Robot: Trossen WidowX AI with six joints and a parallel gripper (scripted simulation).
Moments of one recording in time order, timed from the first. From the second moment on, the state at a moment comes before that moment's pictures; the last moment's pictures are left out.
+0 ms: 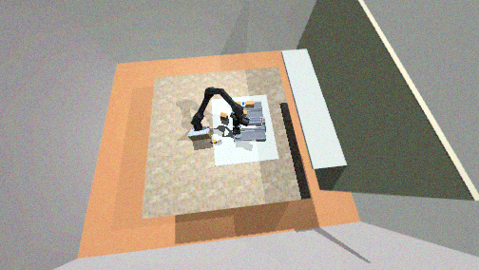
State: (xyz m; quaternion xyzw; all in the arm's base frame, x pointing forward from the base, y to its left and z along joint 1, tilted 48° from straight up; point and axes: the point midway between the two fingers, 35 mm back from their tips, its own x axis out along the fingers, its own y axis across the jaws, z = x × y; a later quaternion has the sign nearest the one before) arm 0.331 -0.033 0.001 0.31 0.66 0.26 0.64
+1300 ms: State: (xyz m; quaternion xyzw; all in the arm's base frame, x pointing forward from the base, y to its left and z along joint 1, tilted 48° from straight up) arm 0.326 -0.032 0.000 0.32 0.65 0.26 0.64
